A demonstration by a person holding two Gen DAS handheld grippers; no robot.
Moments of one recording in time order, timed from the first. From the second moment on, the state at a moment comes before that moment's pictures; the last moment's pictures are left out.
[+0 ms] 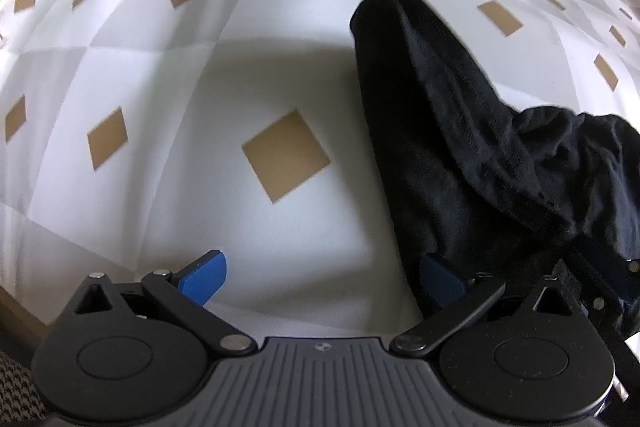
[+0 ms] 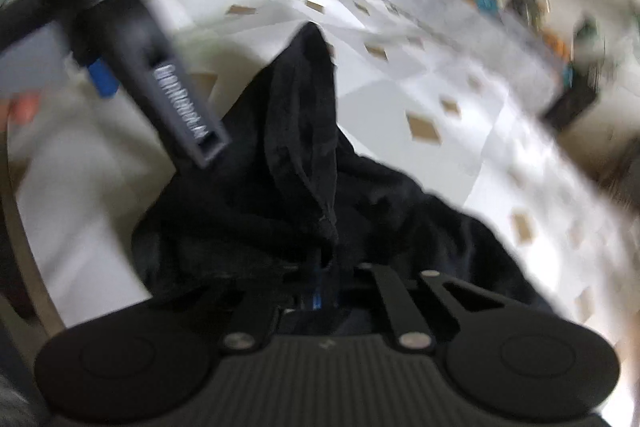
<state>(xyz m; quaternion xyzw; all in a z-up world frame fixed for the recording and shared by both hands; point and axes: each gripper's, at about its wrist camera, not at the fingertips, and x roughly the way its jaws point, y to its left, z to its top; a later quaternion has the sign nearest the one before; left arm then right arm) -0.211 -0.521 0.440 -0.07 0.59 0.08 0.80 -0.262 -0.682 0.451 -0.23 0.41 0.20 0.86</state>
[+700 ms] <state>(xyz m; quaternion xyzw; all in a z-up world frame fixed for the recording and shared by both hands) -0.222 -0.583 0.429 0.00 0.56 -0.06 0.83 -0.204 -0.803 0.414 0.33 0.55 0.09 0.76</state>
